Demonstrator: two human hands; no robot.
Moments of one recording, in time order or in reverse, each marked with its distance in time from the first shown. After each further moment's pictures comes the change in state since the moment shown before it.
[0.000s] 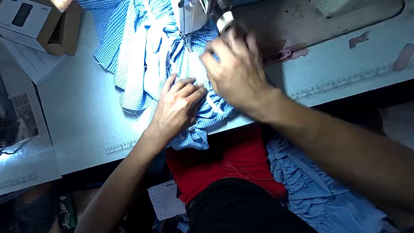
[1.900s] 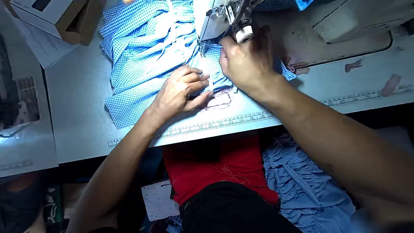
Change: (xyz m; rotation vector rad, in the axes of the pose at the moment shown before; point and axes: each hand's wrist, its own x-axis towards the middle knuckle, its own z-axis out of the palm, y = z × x) left_hand 0.015 -0.051 0.006 -0.161 0.121 0.159; right_hand 0.038 0.026 0.017 -0.105 0.106 0.112
